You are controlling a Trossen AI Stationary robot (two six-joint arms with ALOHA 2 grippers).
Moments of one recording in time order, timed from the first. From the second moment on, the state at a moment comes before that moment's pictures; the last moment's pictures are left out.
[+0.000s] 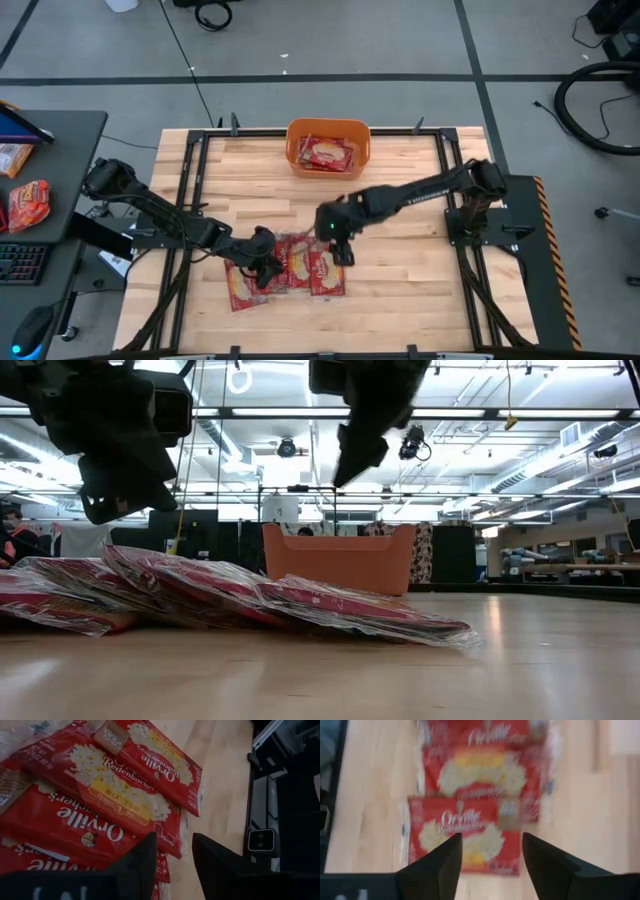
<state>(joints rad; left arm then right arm) -0.46 1.33 0.57 0.10 -0.18 -1.00 0.14 1.84 1.49 -0.71 -0.11 0.15</state>
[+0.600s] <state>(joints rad) -0.46 1.33 0.57 0.12 -0.09 -1.00 0.05 2.03 1.48 -0.65 -0.23 0.06</state>
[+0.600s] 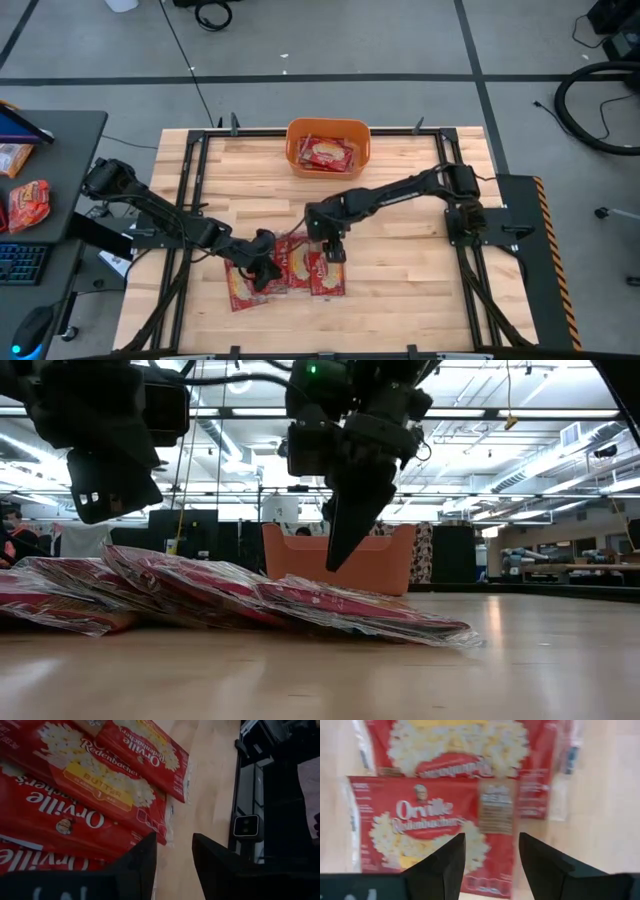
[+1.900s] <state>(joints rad) -0.47 1.33 0.57 0.08 0.01 -1.02 -0.01 2.08 1.40 -0.60 -0.40 -0.05</state>
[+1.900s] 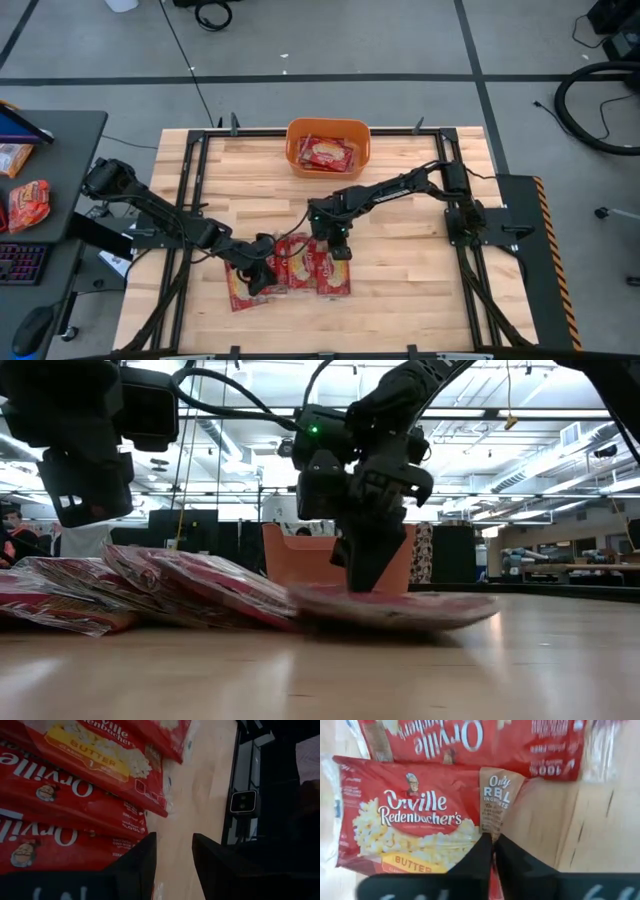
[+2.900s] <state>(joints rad) -0.47 1.33 0.57 0.09 -0.04 -1.04 -0.47 1.68 1.40 -0.39 0.03 0.45</state>
